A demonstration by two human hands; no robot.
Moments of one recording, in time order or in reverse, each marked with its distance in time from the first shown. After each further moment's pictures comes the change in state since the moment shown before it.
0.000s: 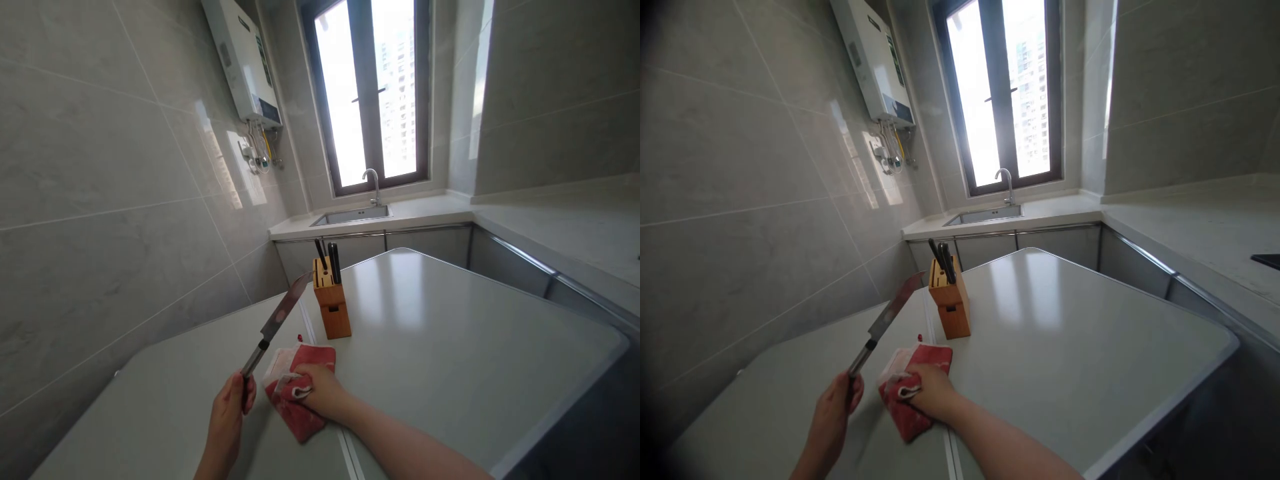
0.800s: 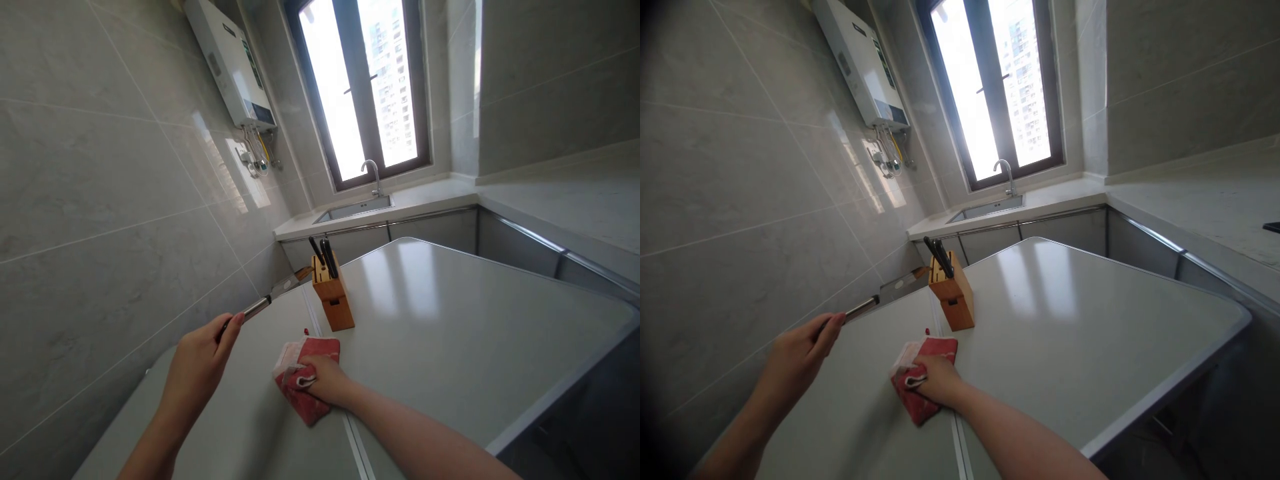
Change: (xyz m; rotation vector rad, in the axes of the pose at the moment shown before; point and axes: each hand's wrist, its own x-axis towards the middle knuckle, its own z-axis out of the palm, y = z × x) left_hand 0.021 0.172 -0.014 1.032 -0.037 0.330; right_hand 0.001 0.003 -0.001 -0.025 -0.014 -0.023
